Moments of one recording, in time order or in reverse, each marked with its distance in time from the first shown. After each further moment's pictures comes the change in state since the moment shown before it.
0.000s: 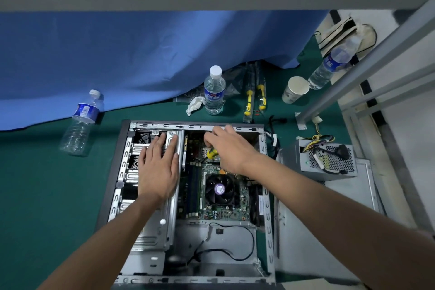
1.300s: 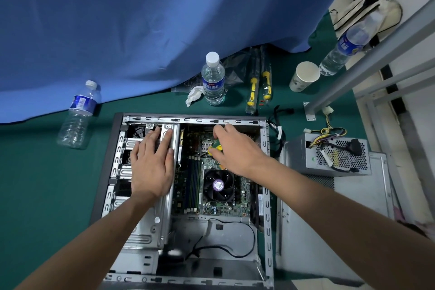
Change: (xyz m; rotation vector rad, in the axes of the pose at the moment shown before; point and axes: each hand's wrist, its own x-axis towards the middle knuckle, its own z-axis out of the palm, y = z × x) left_hand -0.001 0.004 0.001 0.012 0.035 -0.013; right_hand 0.000 0.026 0.023 0.224 0.123 0.017
